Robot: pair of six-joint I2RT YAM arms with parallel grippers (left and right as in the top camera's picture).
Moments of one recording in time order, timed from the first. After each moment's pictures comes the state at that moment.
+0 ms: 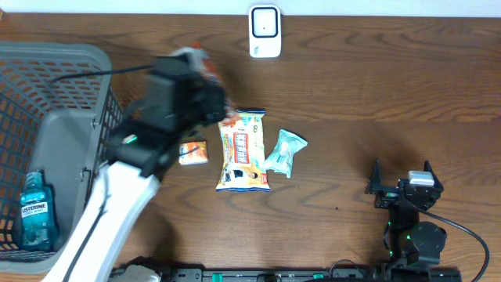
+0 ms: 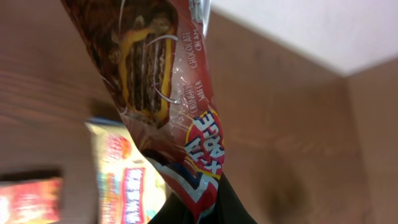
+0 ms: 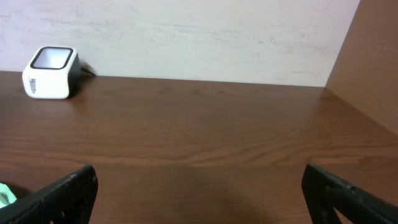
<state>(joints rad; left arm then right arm) -0.38 1.30 1.26 -0.65 0.15 -0.65 -0.10 0.01 0.01 -0.07 0.01 -0.07</state>
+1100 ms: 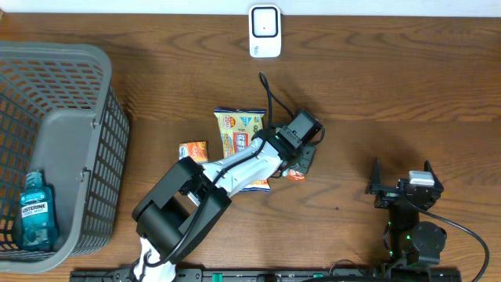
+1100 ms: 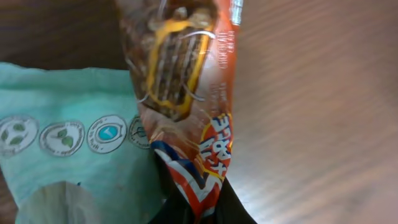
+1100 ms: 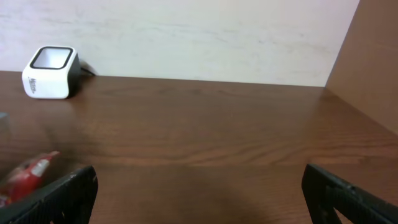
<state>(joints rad) -0.82 1.99 1.26 -0.40 0.04 -0.43 -0.10 0.01 0.01 -0.07 0.01 -0.07</state>
